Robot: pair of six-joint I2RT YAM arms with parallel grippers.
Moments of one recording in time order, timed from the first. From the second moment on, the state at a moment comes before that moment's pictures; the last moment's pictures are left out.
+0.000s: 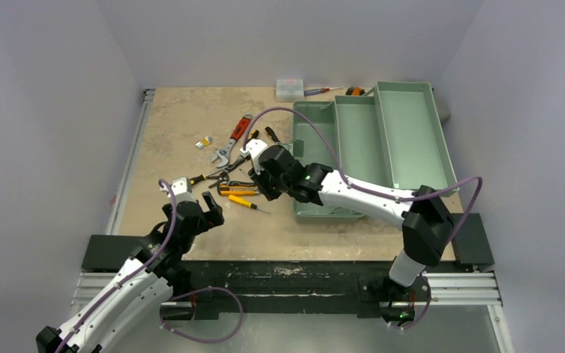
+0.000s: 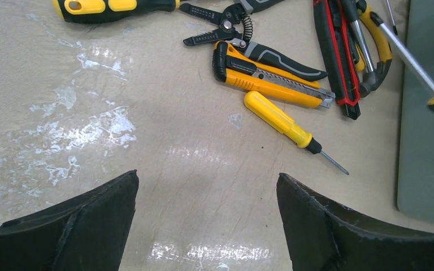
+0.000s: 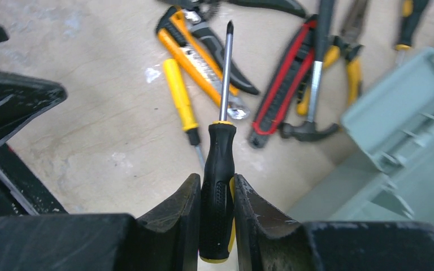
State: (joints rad) left arm -0.58 0.47 0.37 -0.56 -0.48 -0.70; right arm 1.00 1.68 1.32 -0.36 0.10 0.09
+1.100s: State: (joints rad) left arm -0.58 0.65 0.37 -0.47 -0.32 -0.64; right arm 0.86 1.51 1.44 -0.73 0.24 0.33
